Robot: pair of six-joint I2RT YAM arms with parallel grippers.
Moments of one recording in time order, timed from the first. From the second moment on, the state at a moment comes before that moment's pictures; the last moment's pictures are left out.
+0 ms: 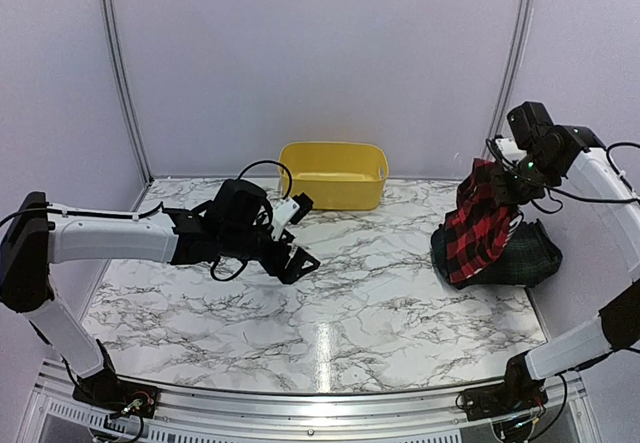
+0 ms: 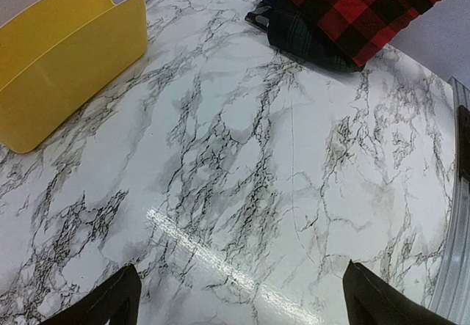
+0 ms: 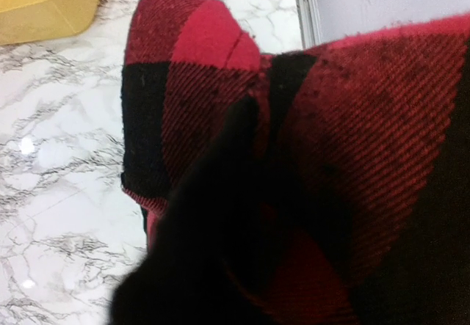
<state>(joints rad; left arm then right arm) -0.88 1.62 1.08 -0.07 0.13 -0.01 0.18 1.33 1.52 -1.17 0.22 0.05</state>
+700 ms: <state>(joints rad) -0.84 1.66 1.10 -0.08 0.13 0.00 -0.19 1.47 1.31 -0.80 0.12 -0.15</state>
